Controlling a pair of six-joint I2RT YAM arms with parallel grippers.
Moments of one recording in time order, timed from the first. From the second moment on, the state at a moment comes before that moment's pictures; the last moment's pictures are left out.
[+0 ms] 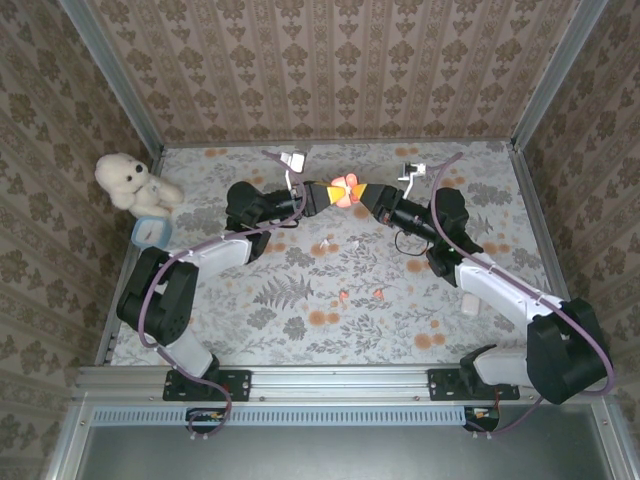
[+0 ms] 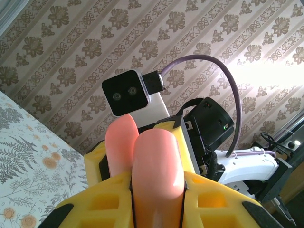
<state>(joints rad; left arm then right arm) -0.53 1.64 0.93 1.16 1.01 -1.16 0.39 1.29 0.77 0.62 -0.57 1.13</state>
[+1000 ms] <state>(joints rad) -0.54 1.64 0.94 1.15 0.97 -1.16 0.39 1.26 0.72 0.64 -0.57 1.13</state>
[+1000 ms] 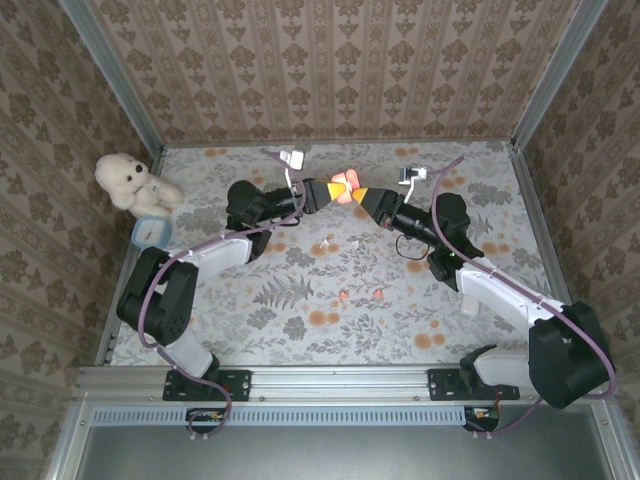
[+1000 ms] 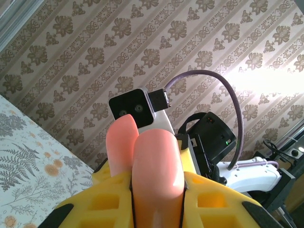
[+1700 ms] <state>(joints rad) -0.54 1.64 0.94 1.15 0.93 -1.15 0.39 1.29 0.77 0.63 -0.58 1.13</state>
